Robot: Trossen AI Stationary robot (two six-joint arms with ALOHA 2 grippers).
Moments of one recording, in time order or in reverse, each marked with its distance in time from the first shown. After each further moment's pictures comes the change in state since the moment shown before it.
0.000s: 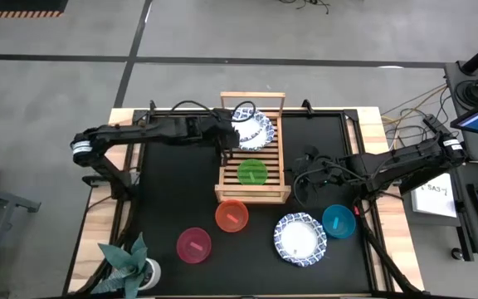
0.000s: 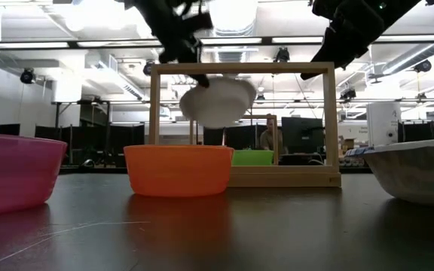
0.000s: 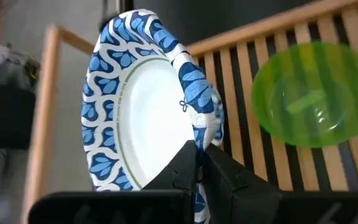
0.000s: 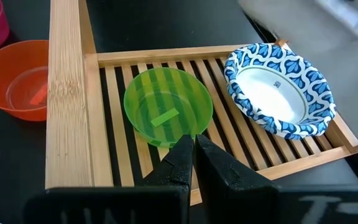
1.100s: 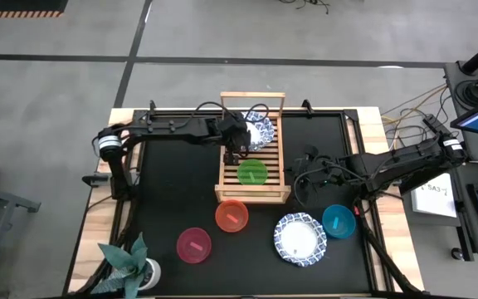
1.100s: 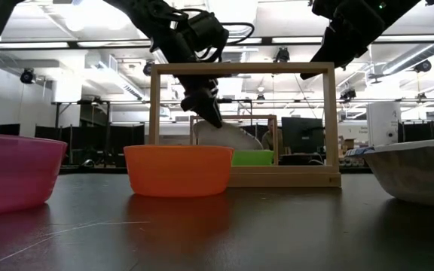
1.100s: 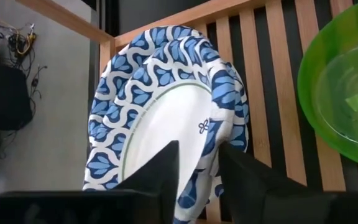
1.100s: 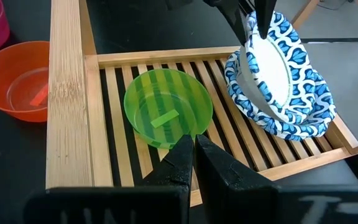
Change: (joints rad) left arm 0.066 0.226 0.016 0.141 -0.003 0.021; right arm 0.000 0.000 0.000 0.004 0.000 -0.003
